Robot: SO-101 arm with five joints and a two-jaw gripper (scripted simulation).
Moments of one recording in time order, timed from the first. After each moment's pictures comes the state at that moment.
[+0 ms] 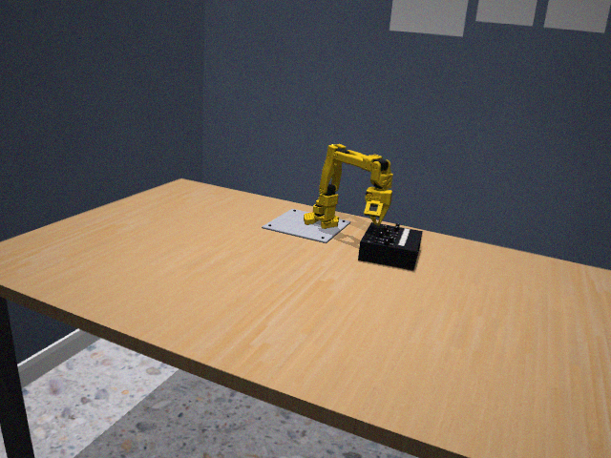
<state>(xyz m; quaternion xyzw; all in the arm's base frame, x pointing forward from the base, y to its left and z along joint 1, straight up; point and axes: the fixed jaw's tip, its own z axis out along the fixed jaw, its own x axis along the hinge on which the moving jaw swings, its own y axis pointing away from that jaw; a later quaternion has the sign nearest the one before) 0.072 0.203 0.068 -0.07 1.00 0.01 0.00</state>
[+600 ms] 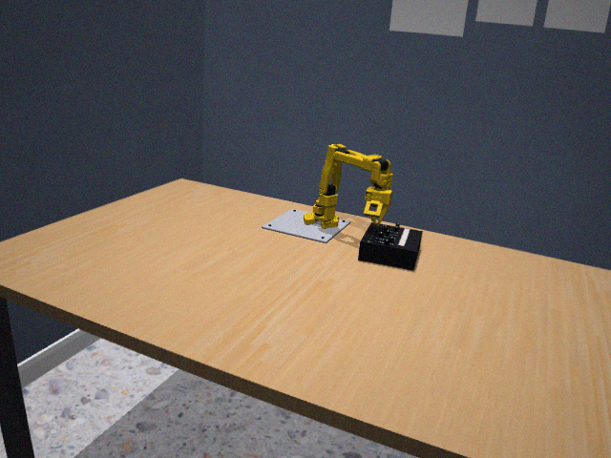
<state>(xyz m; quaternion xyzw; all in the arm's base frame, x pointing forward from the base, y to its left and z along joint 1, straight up) 0.072 0.202 0.068 -0.07 1.00 0.00 0.00</state>
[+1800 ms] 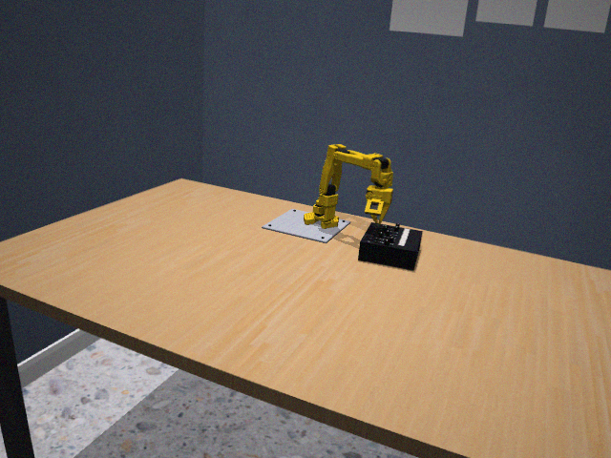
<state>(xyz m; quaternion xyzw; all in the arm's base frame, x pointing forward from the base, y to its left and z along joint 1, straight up) 0.073 0.205 0.073 -0.07 1.00 0.01 0.01</state>
